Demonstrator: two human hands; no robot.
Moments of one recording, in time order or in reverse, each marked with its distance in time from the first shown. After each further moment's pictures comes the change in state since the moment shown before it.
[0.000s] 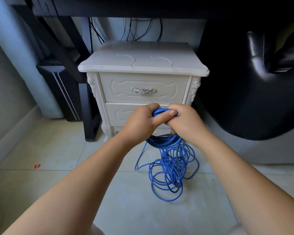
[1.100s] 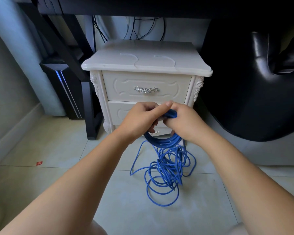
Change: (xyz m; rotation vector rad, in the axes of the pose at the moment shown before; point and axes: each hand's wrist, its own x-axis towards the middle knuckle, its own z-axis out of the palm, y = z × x) left_hand -0.004 0.005 -0.013 -0.325 -0.074 -0.148; right_hand -0.006 -0.015 0.000 -0.055 -0.100 -0.036
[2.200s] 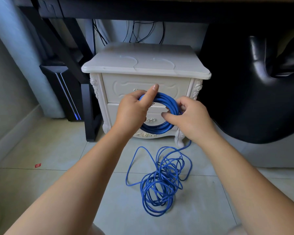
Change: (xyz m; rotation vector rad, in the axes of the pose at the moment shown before) left_hand 0.006 0.015 -0.008 -0.033 0.330 0.066; right_hand -0.004 -0.002 -0.008 0.045 0.283 0.006
